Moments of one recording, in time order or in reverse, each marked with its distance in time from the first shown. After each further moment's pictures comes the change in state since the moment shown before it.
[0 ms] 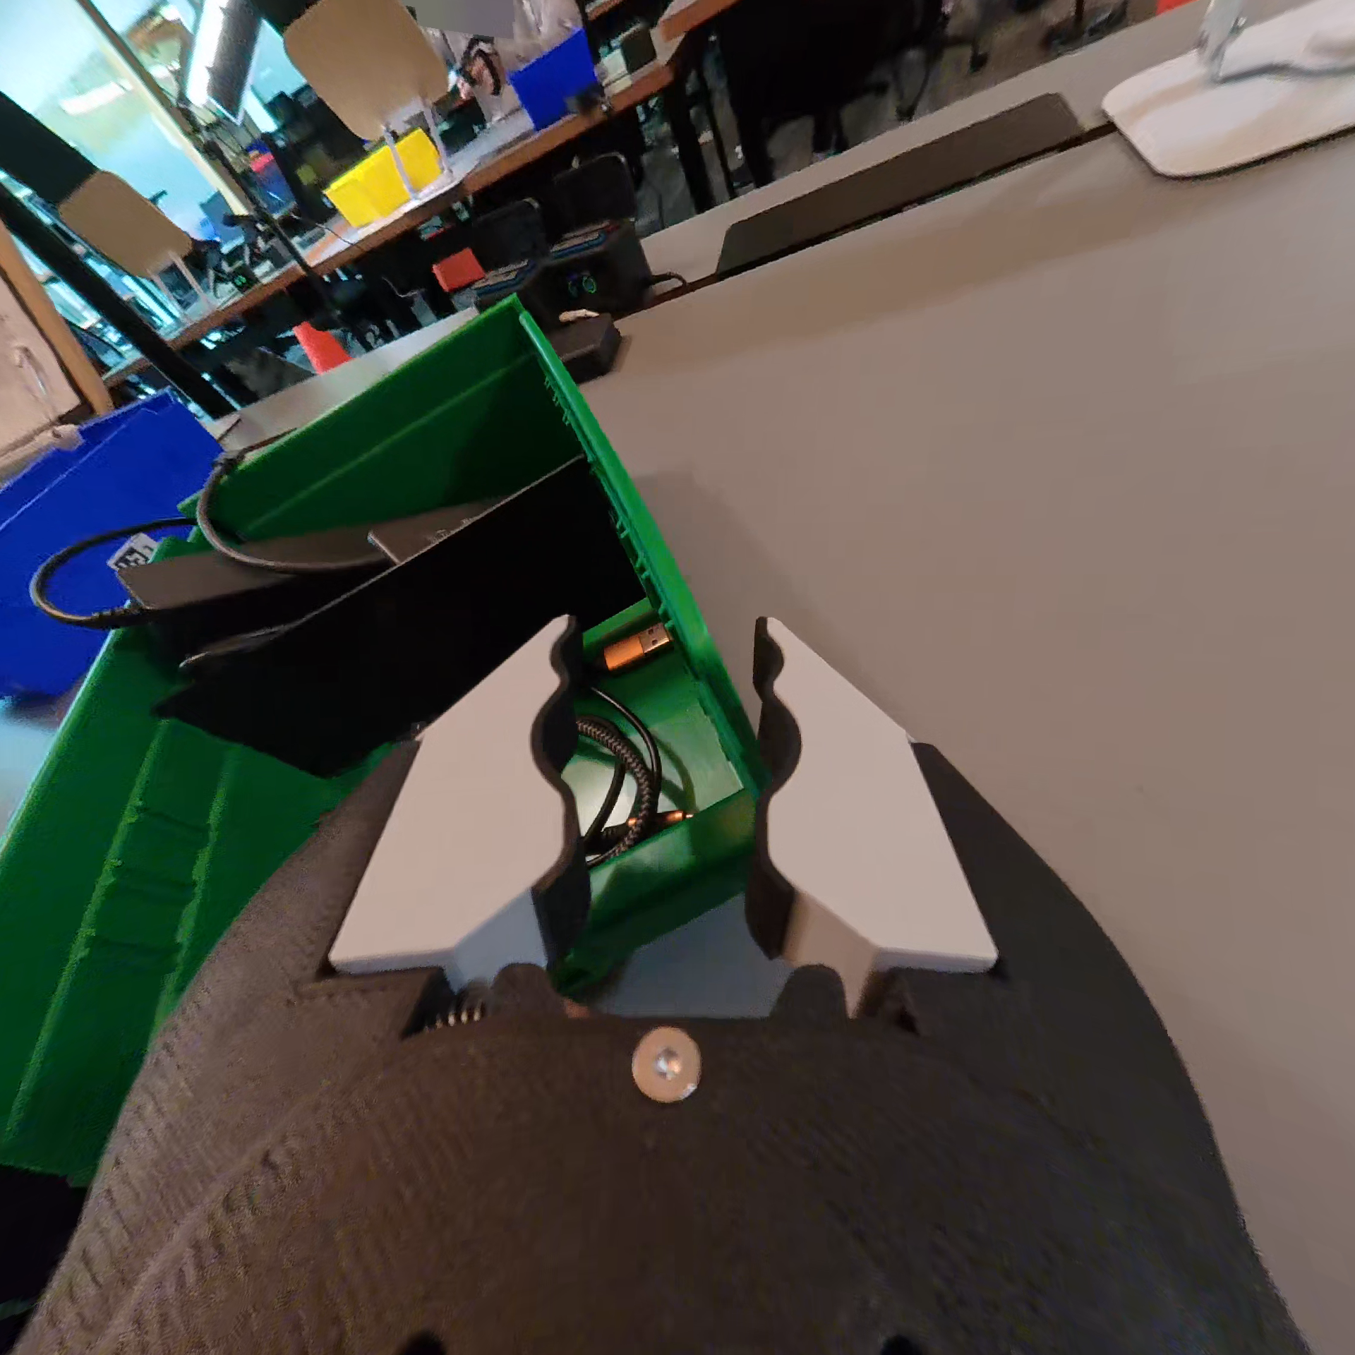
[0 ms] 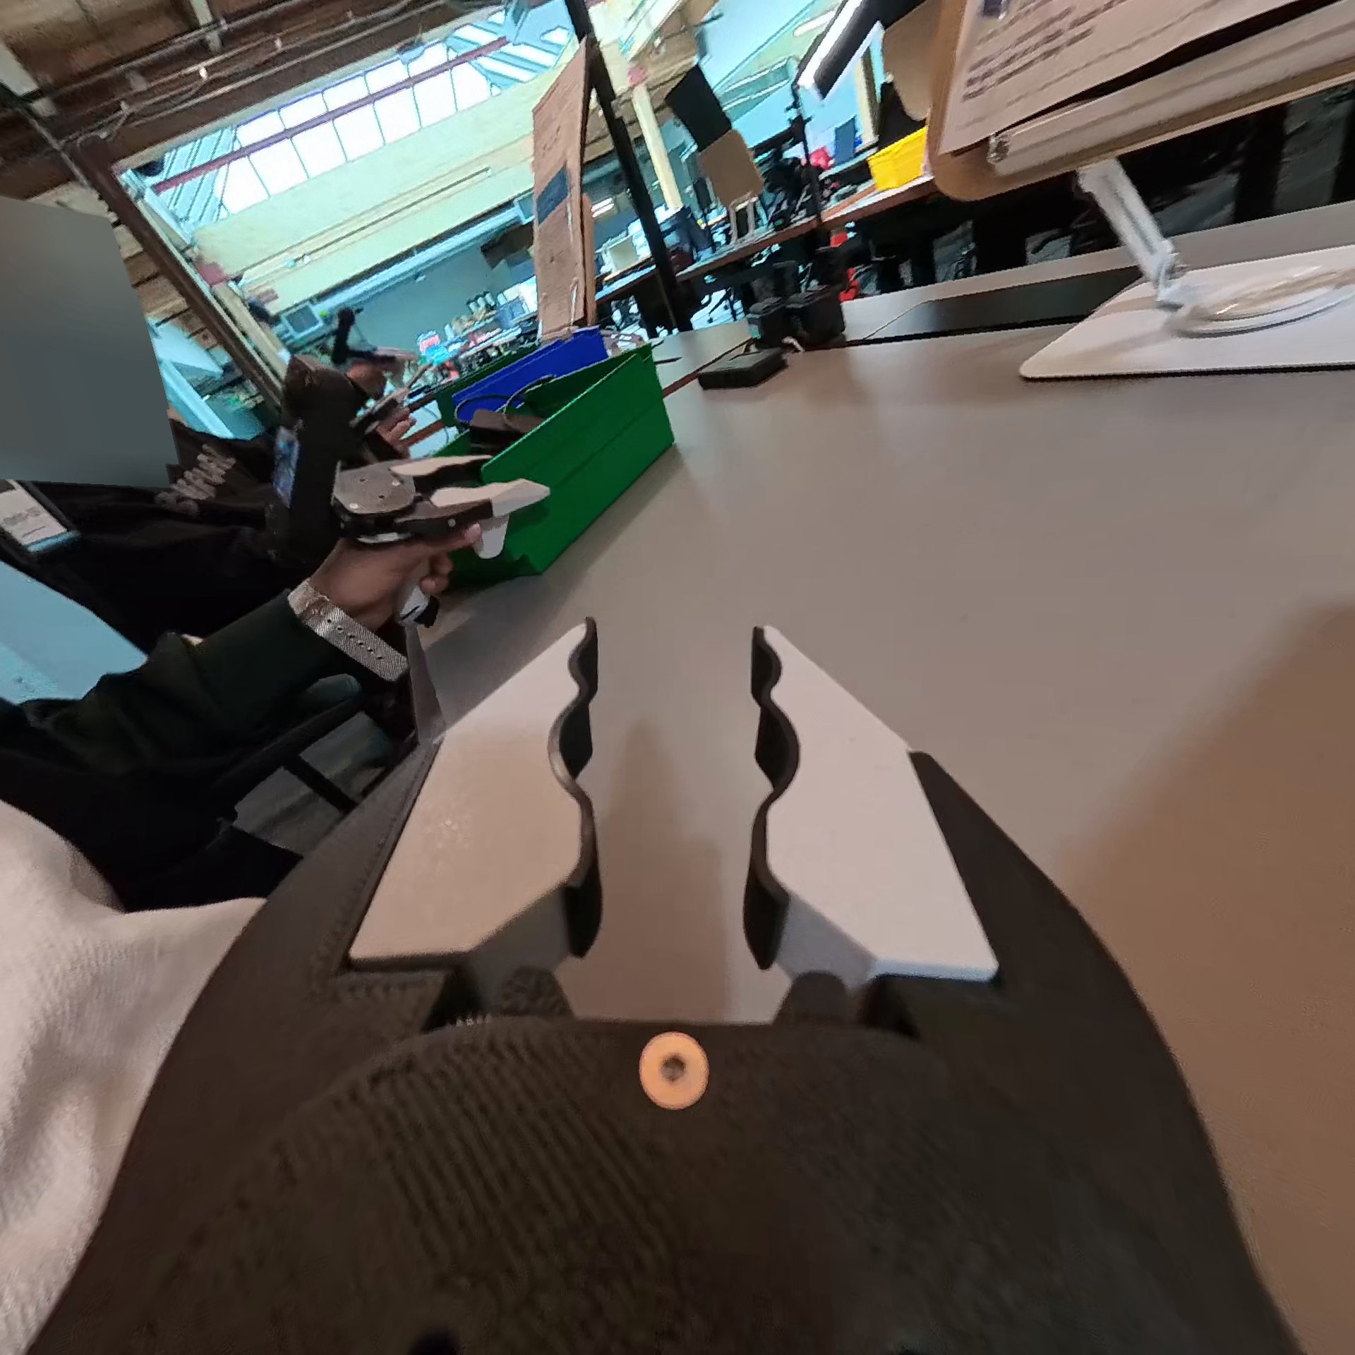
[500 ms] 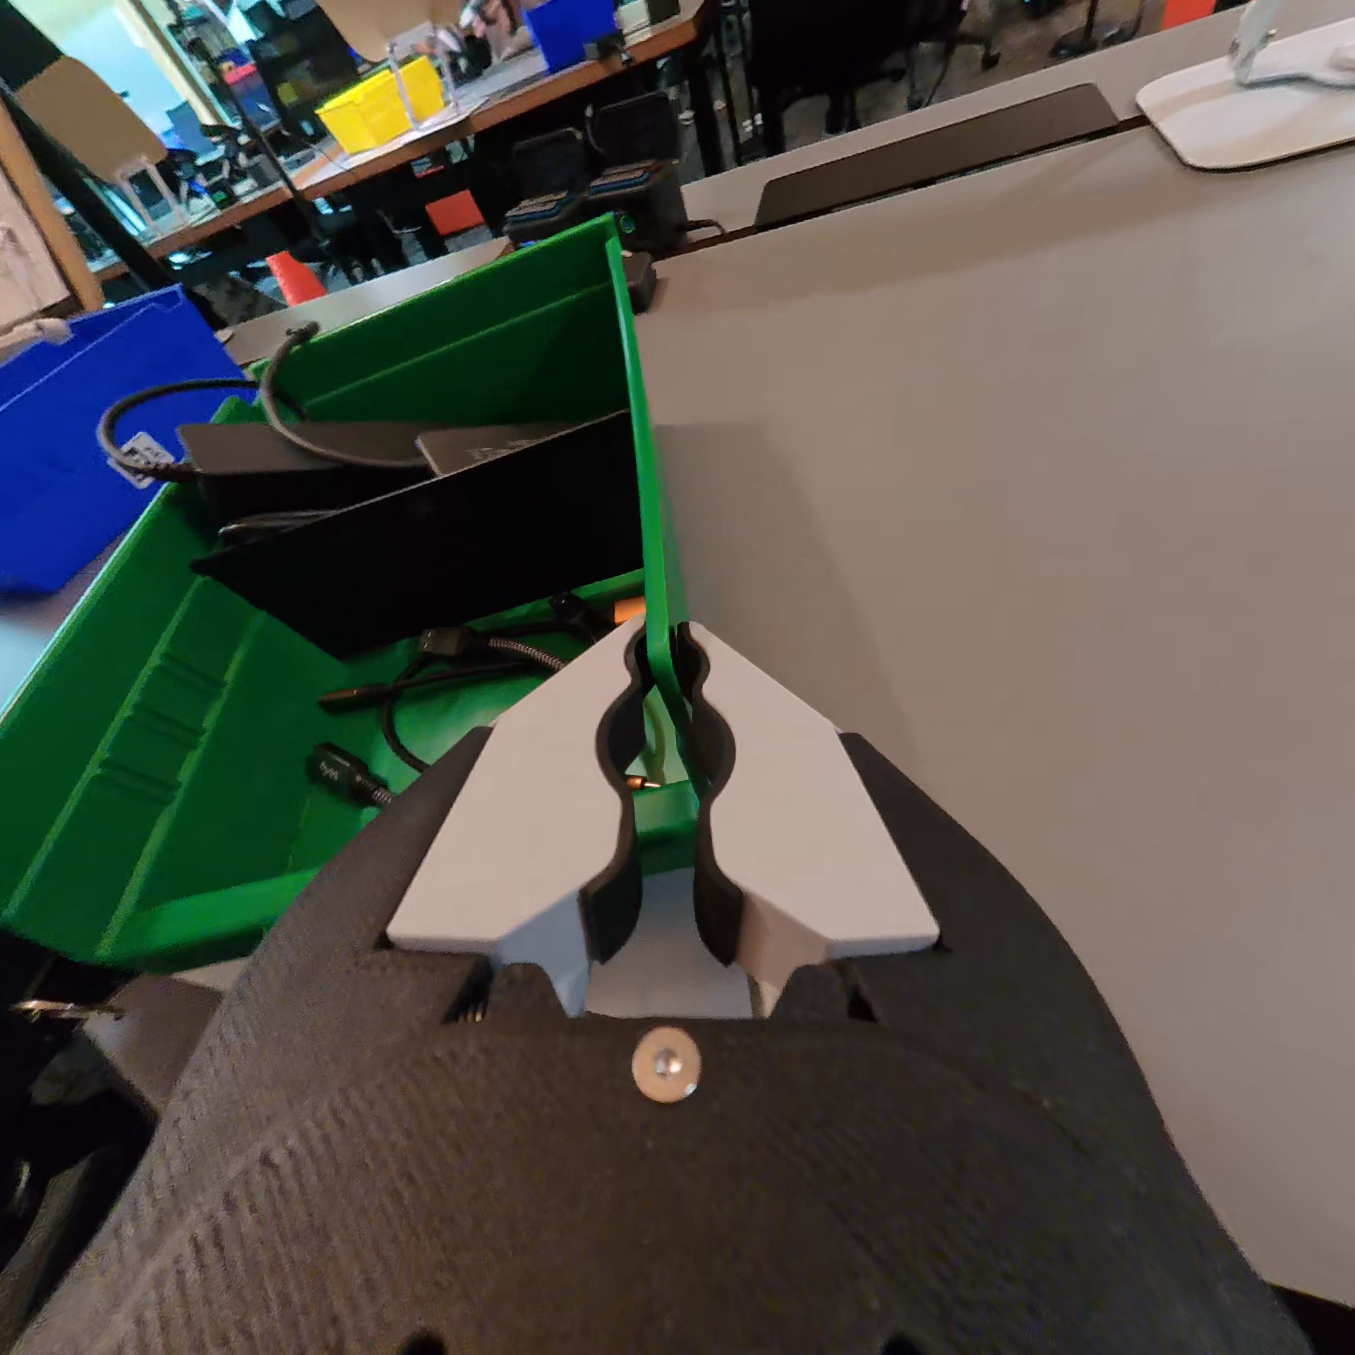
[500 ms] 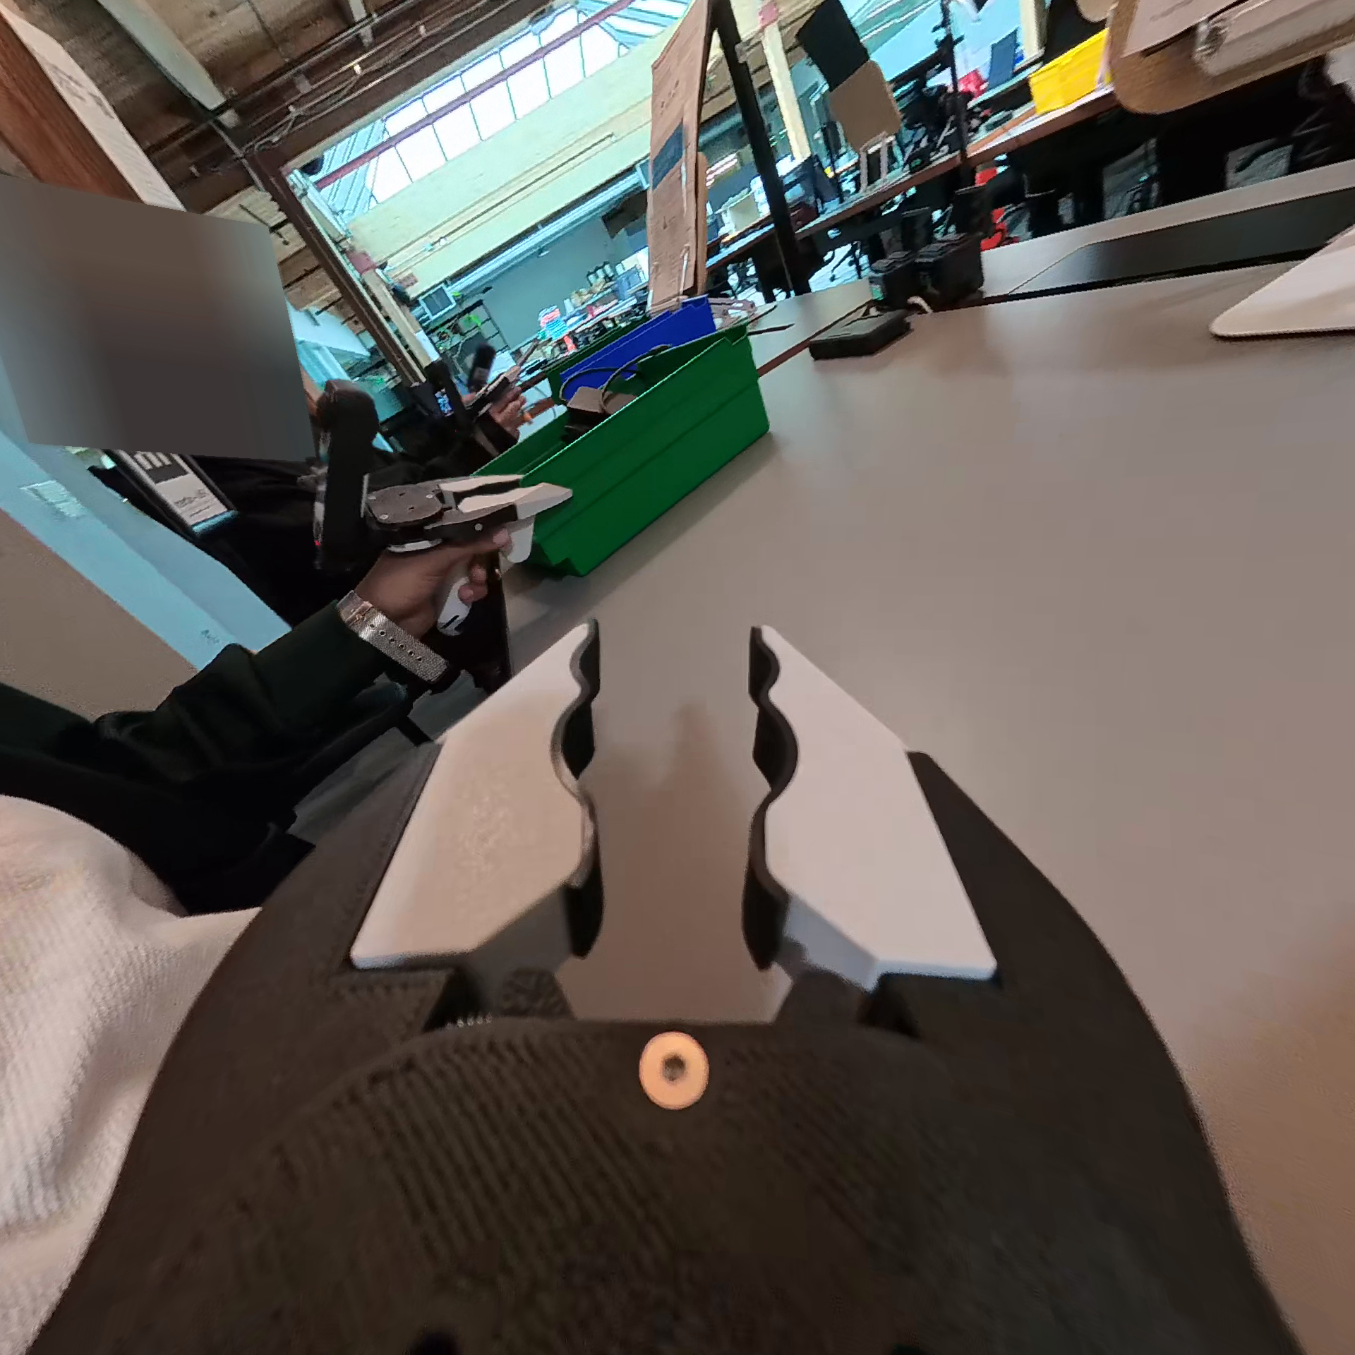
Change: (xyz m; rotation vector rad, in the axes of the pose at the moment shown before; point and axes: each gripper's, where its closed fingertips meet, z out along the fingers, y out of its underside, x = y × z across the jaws) left arm -0.029 0.026 -0.034 -0.032 0.012 -0.087; right arm -0.018 0.002 0.027 -0.044 -0.173 0.052
